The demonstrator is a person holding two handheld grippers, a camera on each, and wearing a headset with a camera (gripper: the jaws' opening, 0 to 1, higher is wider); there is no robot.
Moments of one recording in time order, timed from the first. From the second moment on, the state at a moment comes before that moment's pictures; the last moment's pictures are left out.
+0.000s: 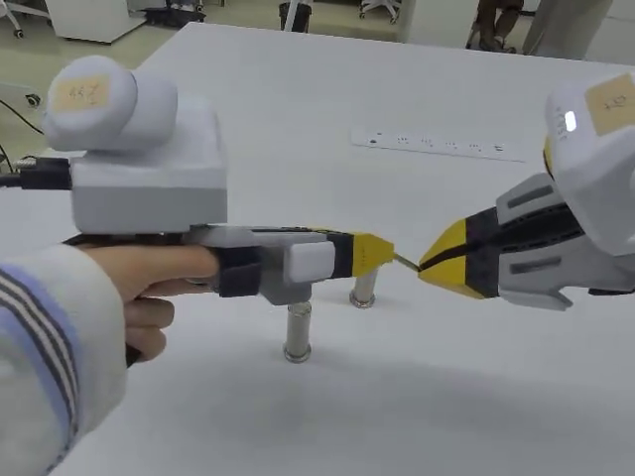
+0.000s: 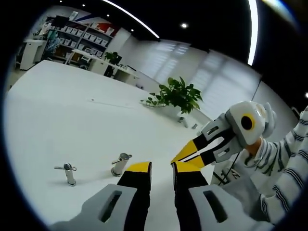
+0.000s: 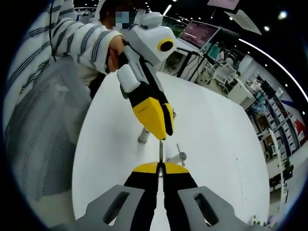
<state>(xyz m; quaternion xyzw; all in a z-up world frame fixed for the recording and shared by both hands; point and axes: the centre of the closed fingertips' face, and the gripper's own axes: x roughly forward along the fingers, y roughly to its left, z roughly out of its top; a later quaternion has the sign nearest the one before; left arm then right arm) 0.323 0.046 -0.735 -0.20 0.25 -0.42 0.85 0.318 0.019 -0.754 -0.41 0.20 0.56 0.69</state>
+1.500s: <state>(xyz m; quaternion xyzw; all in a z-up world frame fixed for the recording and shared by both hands) 0.316 0.026 -0.739 -0.24 0.29 -0.45 0.81 0.309 0.025 -0.744 -0.46 0.15 0.55 0.68</state>
